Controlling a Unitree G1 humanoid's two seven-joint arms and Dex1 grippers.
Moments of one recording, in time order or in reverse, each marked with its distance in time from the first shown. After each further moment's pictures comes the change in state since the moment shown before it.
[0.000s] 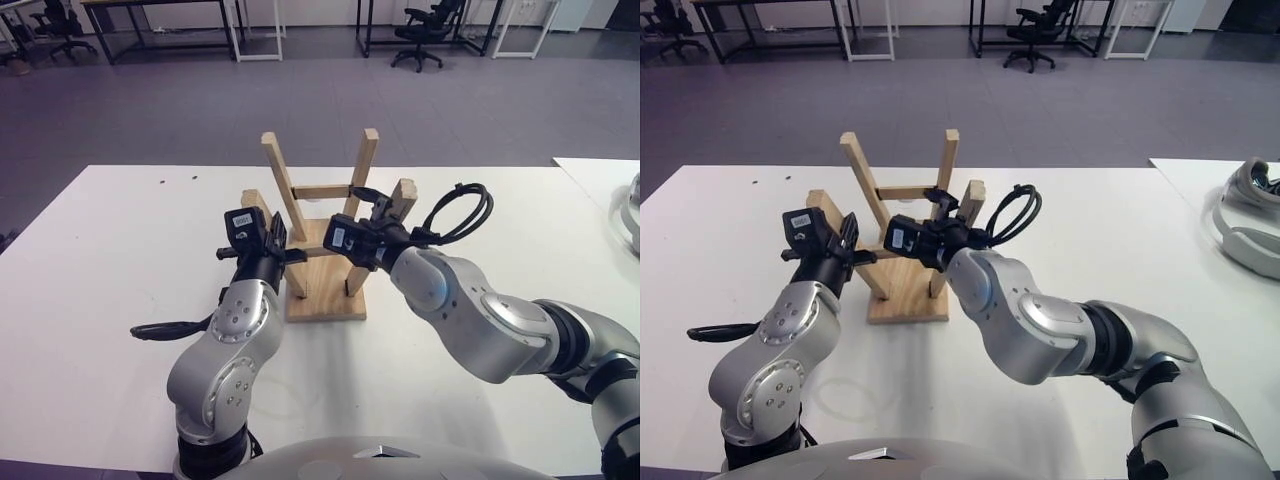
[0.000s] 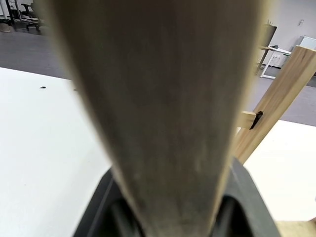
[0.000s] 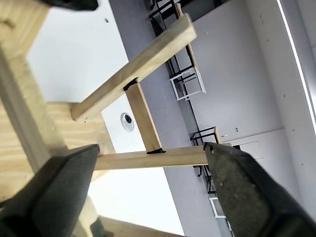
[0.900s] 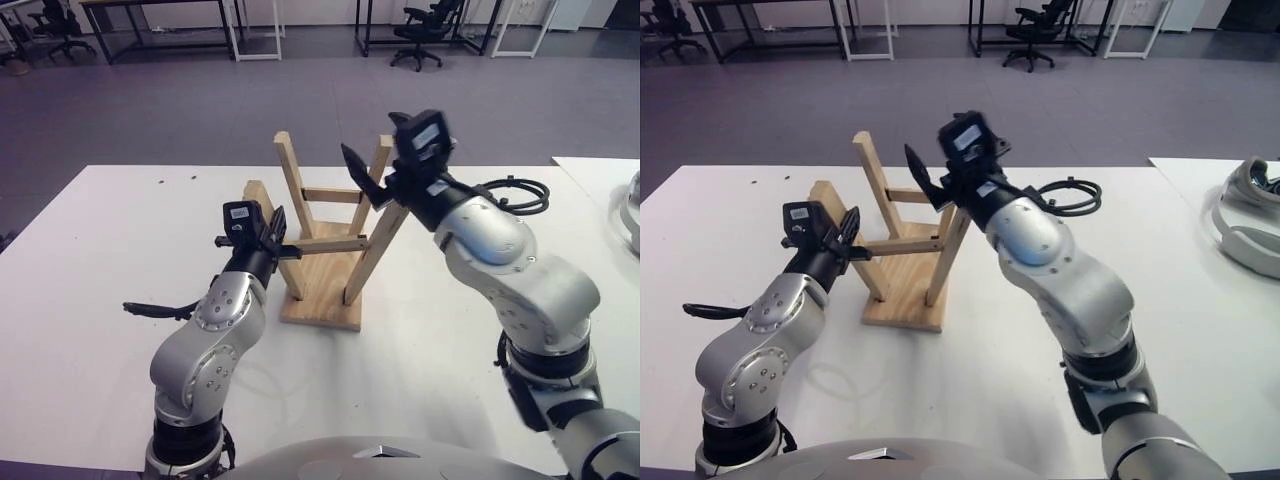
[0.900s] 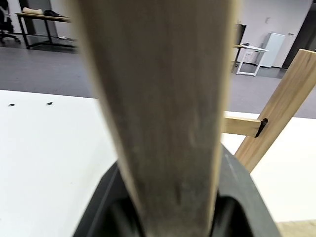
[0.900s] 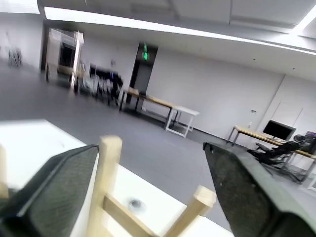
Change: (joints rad) left arm -0.032 0.165 0.069 0.086 -0.125 -0.092 -0.118; right arm 0.155 0.184 -0.656 0.063 0.442 -0.322 -0.233
